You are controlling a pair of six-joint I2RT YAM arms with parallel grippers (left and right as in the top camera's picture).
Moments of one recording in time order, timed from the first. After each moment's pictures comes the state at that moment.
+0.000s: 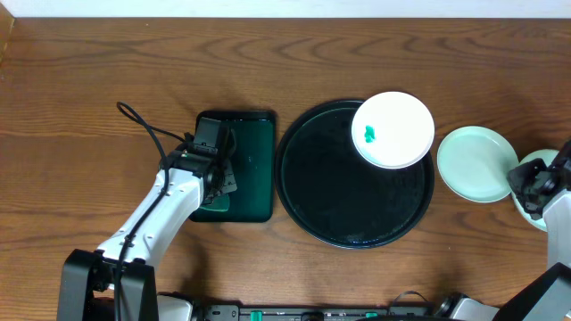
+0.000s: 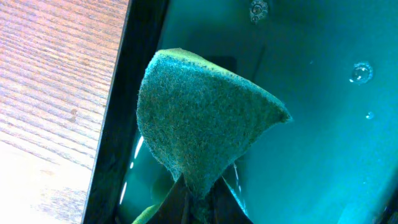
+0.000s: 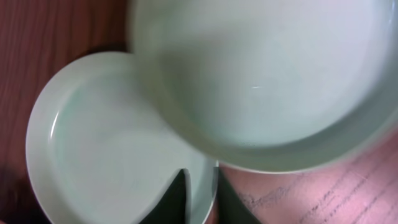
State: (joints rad) left arm -0.23 1.49 0.86 -0.71 -0.14 -0.48; right arm -0.56 1.44 0.87 -0.55 0.02 0.56
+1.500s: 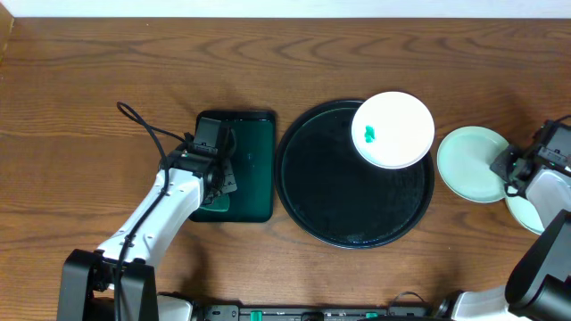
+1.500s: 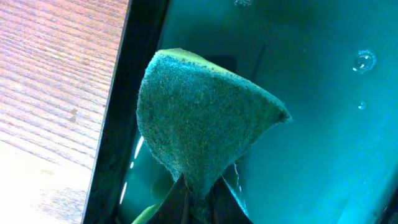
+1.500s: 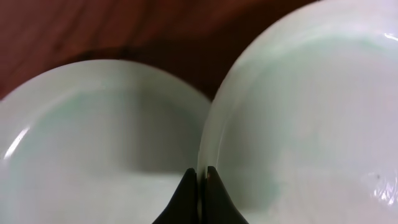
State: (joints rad) left arm -0.23 1.49 0.86 -0.71 -0.14 -0.48; right arm -0.48 1.66 0.87 -0.26 0.06 0.25
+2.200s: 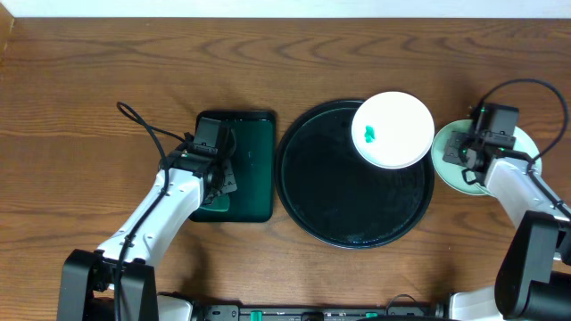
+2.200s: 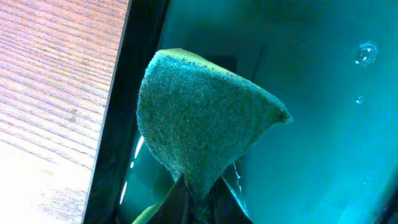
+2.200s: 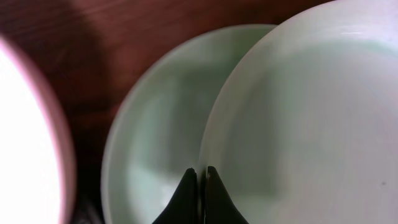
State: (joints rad) left arm -0.23 1.49 0.86 -0.71 -0.14 -0.48; right arm -0.17 1.65 0.87 -0.23 0.04 0.08
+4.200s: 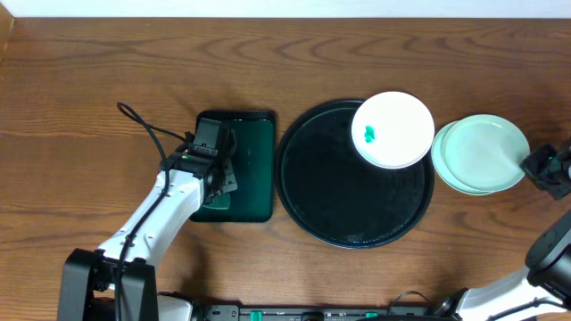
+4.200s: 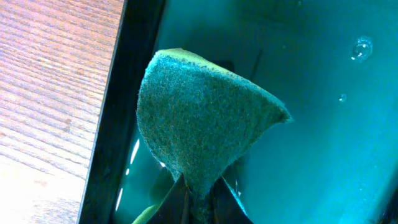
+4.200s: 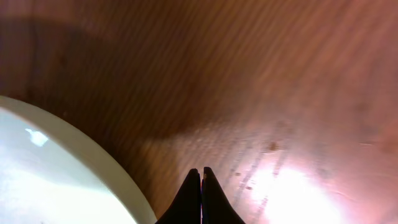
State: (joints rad) left arm -0.23 1.49 0.84 -0.66 -0.14 -0.48; right arm -0.64 1.86 1.18 -0.60 0.00 0.30
